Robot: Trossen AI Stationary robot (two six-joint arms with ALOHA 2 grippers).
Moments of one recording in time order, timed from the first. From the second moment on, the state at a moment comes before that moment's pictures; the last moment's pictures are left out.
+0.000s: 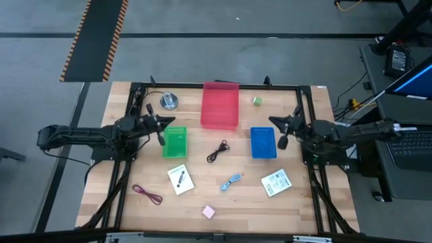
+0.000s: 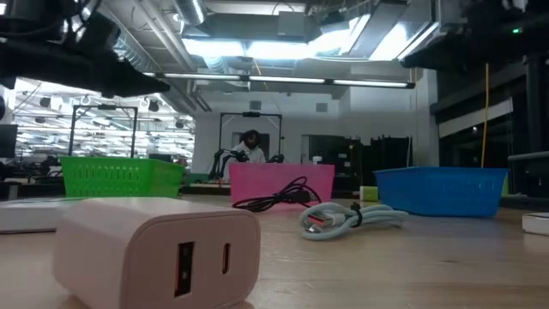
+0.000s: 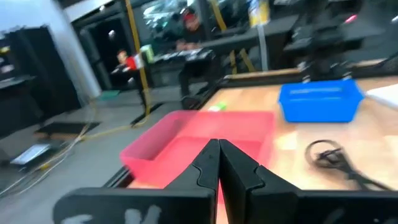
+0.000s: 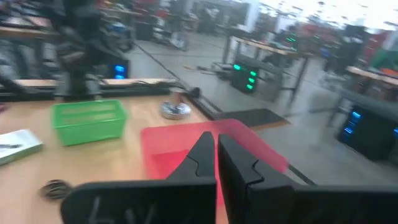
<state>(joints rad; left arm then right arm) 0.17 0.44 0.08 0.31 -0.33 0.20 0.09 0.48 0.28 0.13 0.61 -0.10</state>
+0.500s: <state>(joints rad) 0.29 0.79 0.34 0.17 -0.18 0.20 -0.10 0.75 0.44 0.04 0.50 -0.03</state>
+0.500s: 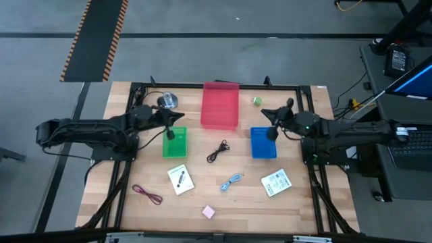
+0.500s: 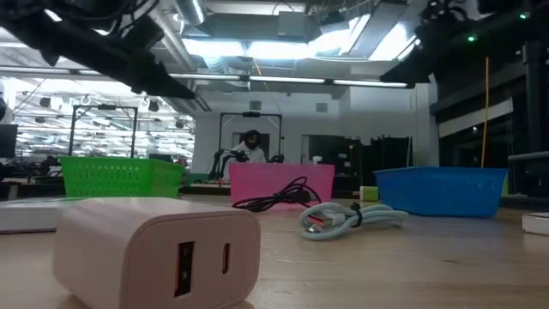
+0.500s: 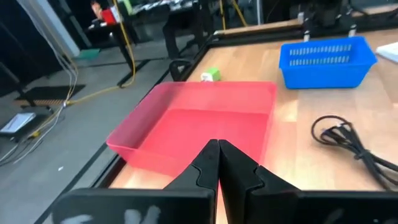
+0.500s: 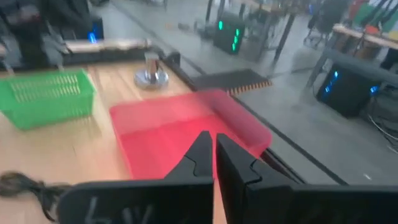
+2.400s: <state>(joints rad) 0.36 0.82 0.40 0.10 -0.18 0.25 -0.74 1.75 1.20 -0.73 0.05 -0.24</state>
